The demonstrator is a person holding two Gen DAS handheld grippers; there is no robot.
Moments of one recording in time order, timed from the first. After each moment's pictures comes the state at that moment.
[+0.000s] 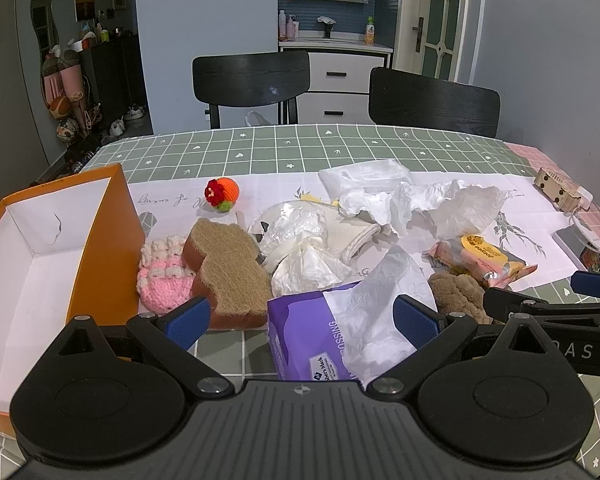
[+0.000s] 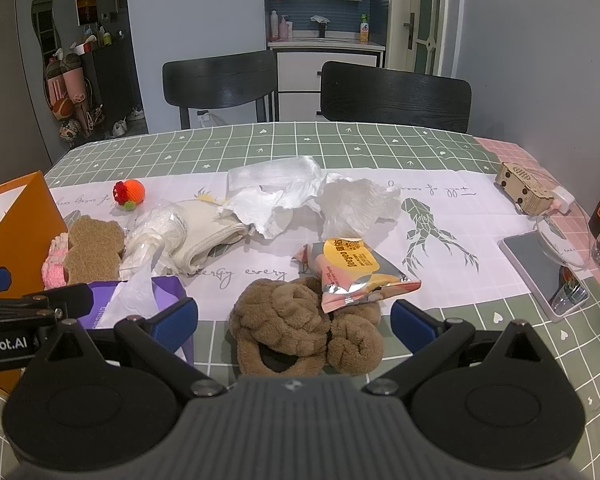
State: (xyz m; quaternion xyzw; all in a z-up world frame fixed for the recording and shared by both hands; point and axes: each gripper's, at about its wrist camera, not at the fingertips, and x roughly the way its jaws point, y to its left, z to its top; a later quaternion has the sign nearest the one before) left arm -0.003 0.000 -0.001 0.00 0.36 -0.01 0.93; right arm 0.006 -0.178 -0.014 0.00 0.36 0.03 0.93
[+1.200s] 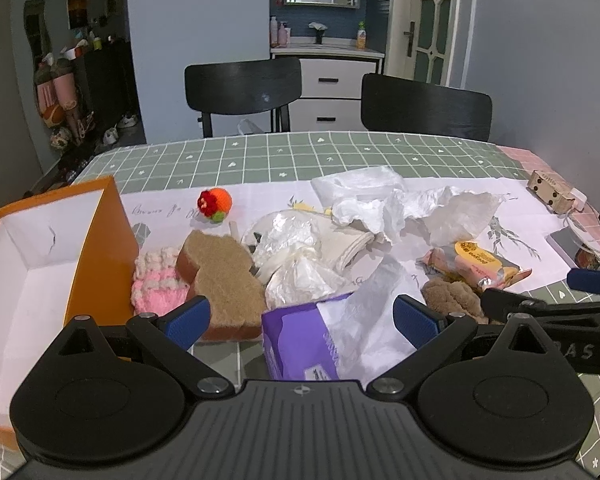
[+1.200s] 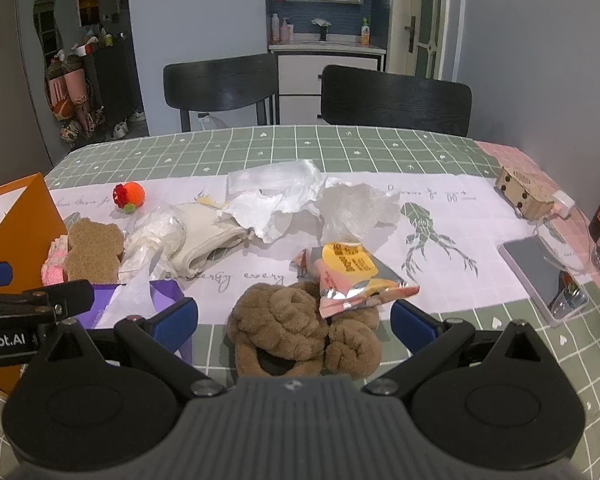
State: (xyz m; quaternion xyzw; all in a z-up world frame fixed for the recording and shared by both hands) left arm 0.002 -0.001 0.003 0.01 0.35 -0.02 0.94; right arm 0.005 -0.180 -0.011 0.00 0.36 0.04 0.93
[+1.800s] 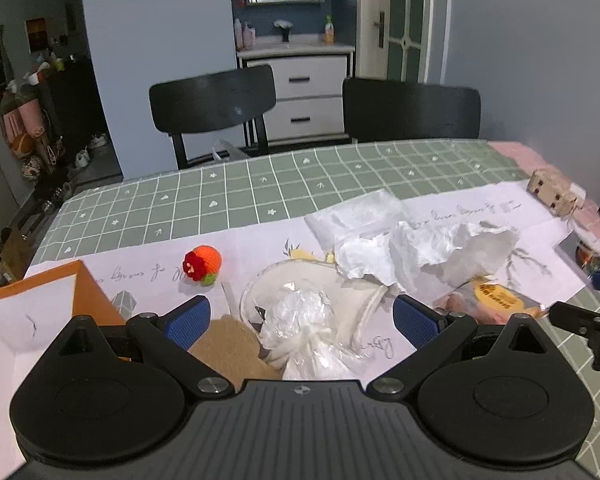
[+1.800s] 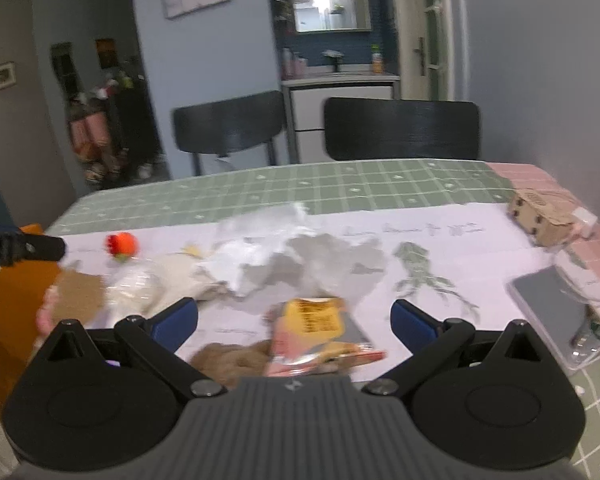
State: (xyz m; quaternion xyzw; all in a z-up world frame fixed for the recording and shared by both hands) left arm 0.095 0.011 0.019 0.05 0.37 -0.07 0.93; right arm 0.046 -0.245 -0.018 0.04 0.31 0.07 0.95
